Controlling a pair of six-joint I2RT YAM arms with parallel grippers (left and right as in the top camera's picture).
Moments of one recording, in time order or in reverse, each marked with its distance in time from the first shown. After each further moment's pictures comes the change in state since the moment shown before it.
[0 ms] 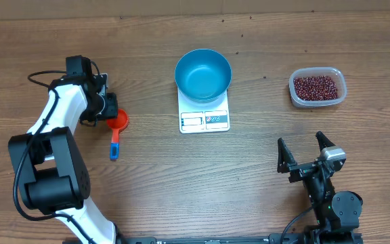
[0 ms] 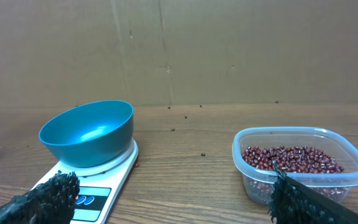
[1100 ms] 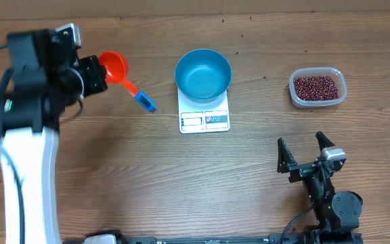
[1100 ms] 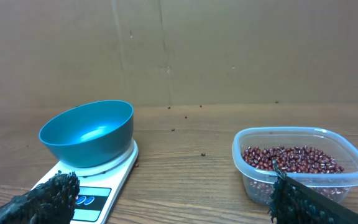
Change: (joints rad) left arm -0.065 -0.577 0.280 -0.280 0.232 -0.311; right arm 0.000 0.000 0.000 0.000 0.000 0.000
